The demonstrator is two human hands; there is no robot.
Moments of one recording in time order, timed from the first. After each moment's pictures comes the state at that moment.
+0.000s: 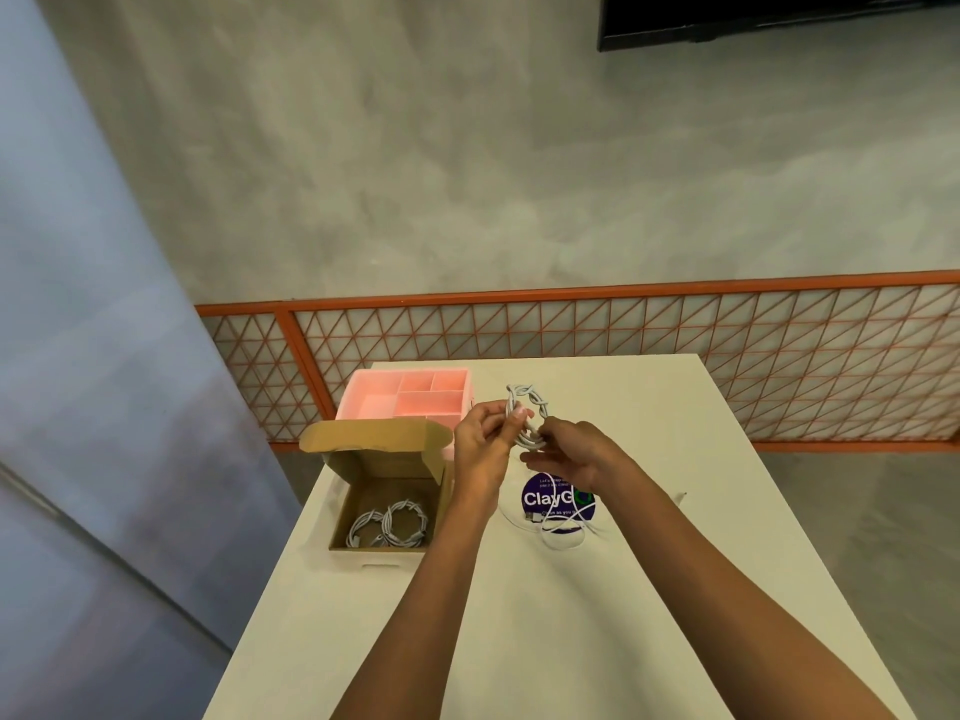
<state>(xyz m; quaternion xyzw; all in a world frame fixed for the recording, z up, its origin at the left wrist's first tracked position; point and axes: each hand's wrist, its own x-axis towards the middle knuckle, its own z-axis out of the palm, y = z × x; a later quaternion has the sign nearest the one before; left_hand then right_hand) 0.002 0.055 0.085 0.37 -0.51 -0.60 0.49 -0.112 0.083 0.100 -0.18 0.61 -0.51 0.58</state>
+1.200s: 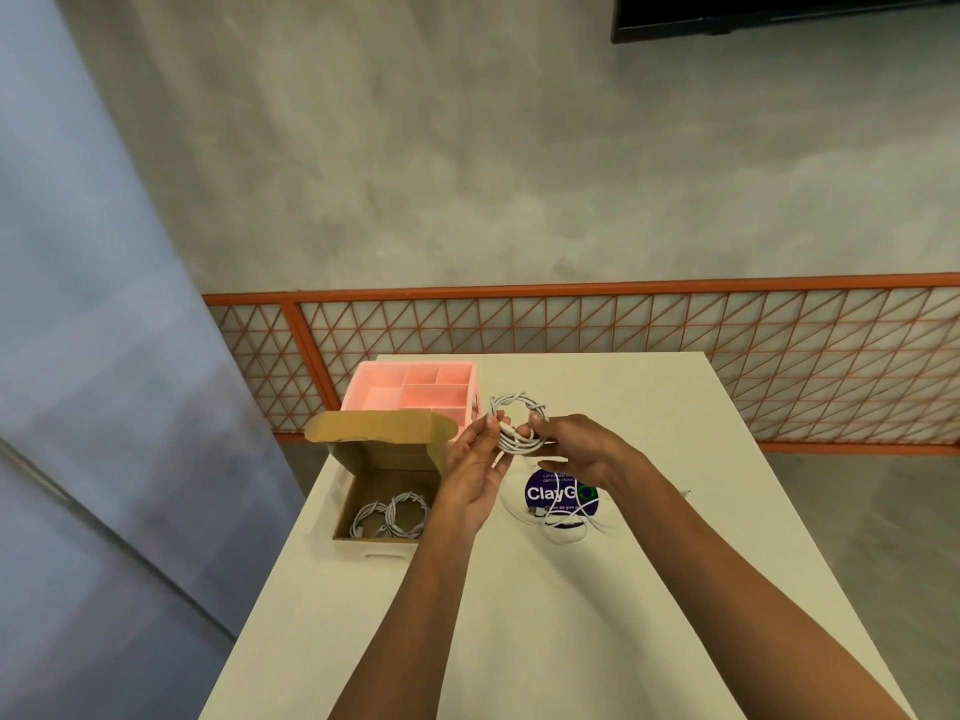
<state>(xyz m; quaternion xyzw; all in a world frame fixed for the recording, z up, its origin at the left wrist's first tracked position) 0.026 0.053 0.067 0.31 -0.28 -0.78 0.47 -0.114 0.081 0.098 -0.30 0.60 -0.44 0.60</state>
